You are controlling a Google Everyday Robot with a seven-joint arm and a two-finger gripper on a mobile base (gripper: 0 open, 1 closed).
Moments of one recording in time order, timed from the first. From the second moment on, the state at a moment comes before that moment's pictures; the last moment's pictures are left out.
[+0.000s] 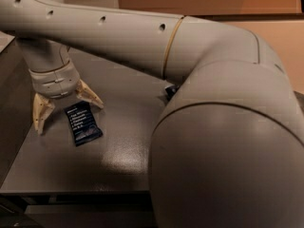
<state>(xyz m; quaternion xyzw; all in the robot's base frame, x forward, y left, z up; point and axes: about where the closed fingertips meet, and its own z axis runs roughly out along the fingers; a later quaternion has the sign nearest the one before) 0.484 0.197 0.826 0.28 -0.96 0.00 0.06</state>
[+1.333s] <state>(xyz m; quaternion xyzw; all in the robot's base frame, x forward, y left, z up) 0.483 0.180 0.838 0.26 -0.96 0.01 0.04</state>
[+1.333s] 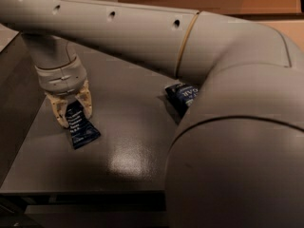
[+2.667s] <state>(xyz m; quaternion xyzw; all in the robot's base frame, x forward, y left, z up) 0.509 0.104 0.907 0.24 -0.97 0.01 -0.05</state>
